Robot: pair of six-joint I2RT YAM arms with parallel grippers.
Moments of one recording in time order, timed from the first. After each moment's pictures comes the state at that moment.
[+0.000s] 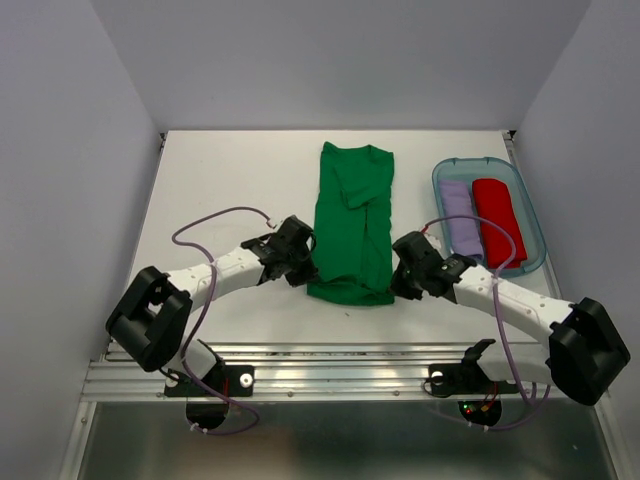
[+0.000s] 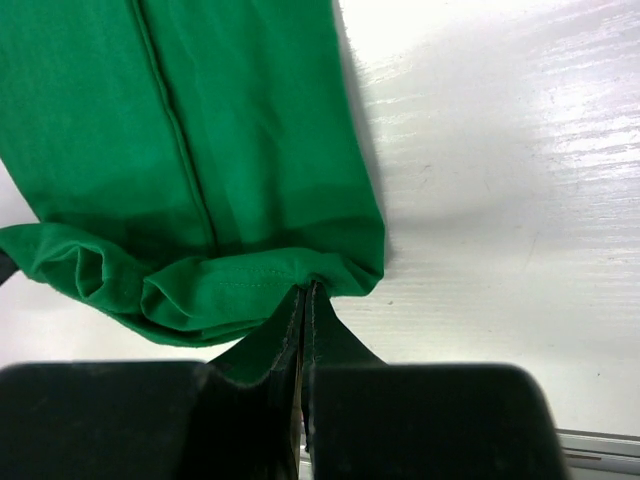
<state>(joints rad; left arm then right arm) -0.72 1.45 0.81 -0.34 0.02 -1.04 0.68 1.20 0.69 -0.52 0.15 1.02</state>
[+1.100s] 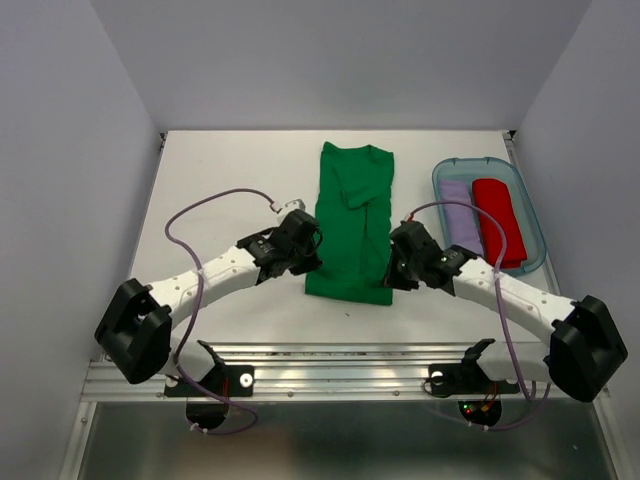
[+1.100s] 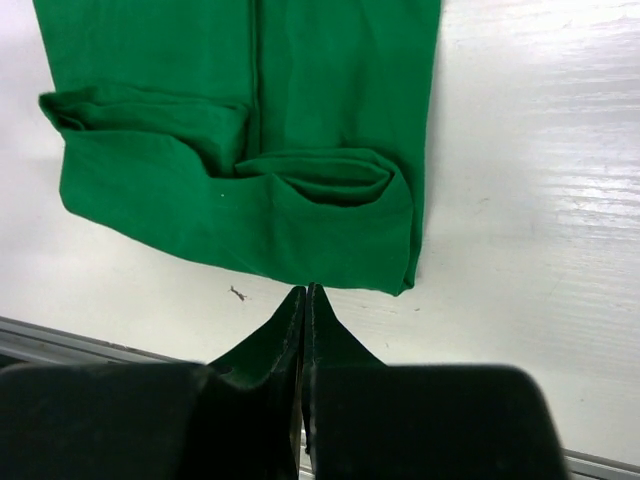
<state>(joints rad) -0.77 1.35 0.92 -0.44 -0.17 -0.95 0.68 1.21 0.78 -0.54 0.09 0.82</state>
